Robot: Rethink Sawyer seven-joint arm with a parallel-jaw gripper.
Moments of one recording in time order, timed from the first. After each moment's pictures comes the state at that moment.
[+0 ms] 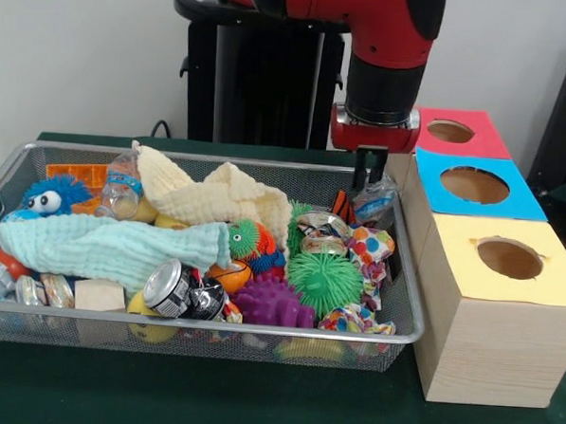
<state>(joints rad) -0.17 -0.63 0.08 1.86 -0.15 0.42 1.79</state>
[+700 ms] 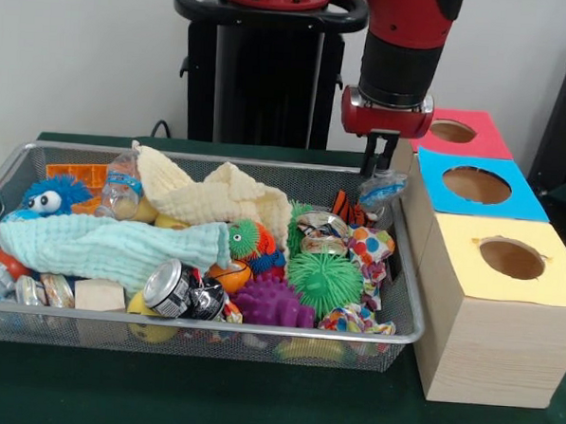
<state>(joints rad) -0.10 -0.68 0.03 1.86 -0.15 0.46 1.79</state>
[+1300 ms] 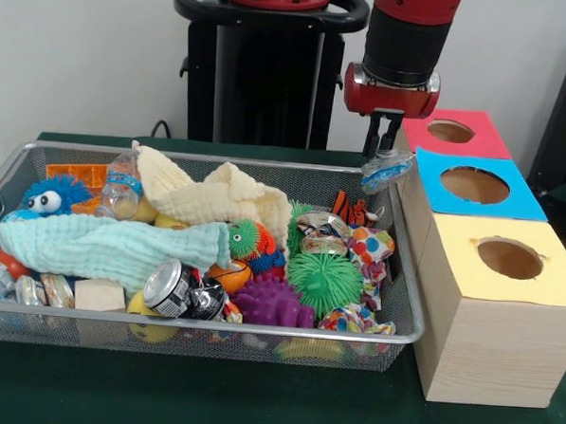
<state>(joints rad) -0.10 -0.73 0.04 1.84 -0.14 0.57 1.79</state>
